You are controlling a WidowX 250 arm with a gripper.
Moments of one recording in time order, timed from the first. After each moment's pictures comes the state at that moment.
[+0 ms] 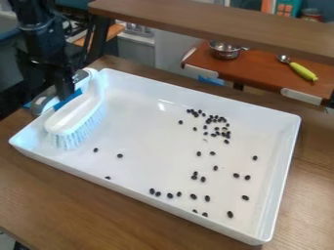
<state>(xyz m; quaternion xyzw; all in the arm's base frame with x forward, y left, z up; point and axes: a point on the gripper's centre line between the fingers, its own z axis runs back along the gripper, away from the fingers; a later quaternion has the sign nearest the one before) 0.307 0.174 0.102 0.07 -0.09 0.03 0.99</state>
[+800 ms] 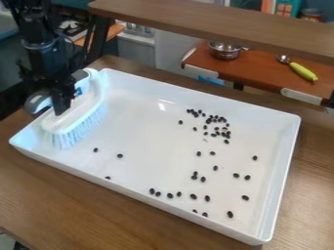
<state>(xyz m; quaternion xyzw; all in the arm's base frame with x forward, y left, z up) 0.304 0.177 0.074 0.07 -0.06 0.04 0.99</state>
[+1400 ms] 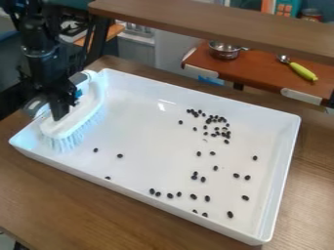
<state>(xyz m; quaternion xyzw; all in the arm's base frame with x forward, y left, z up) 0.288 0.160 0.066 0.06 -0.04 0.03 1.00</state>
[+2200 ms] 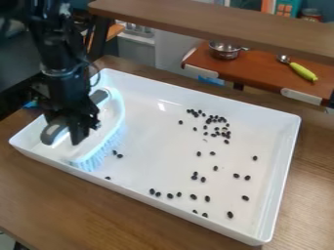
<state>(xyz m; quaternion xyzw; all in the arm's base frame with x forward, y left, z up) 0.265 0.090 0.060 0.03 -0.02 0.01 1.00</state>
